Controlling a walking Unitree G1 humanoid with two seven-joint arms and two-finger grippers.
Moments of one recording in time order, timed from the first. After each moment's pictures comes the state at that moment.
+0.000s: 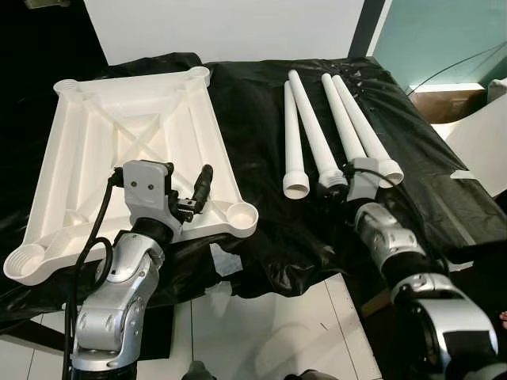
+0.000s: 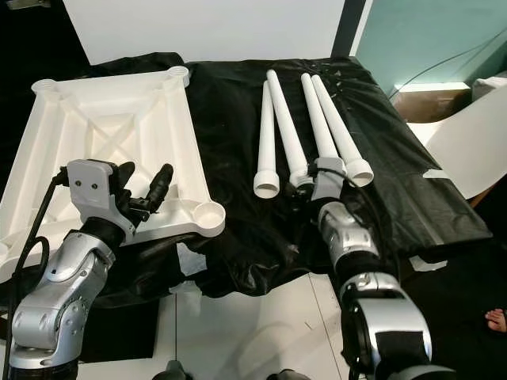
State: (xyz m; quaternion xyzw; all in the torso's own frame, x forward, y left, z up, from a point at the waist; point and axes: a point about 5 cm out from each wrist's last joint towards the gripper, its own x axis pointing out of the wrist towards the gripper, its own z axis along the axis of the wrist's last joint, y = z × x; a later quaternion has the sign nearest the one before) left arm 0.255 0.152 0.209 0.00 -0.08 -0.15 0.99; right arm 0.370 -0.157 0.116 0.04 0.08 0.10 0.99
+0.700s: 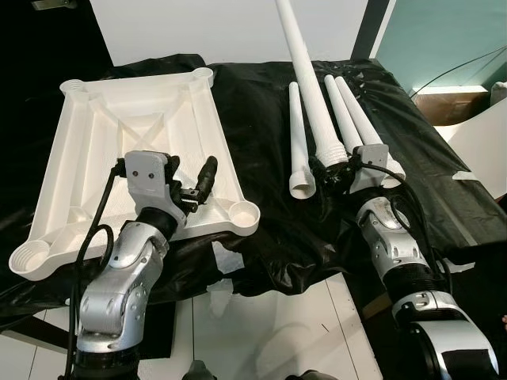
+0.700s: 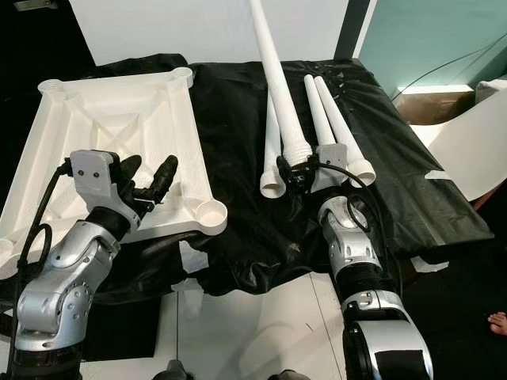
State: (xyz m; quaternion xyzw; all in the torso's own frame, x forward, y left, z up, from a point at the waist) left arm 0.274 0.146 0.214 -0.07 -0.07 -0.19 0.98; right arm 0.359 -0.147 0.160 -0.03 -0.11 0.19 0.98
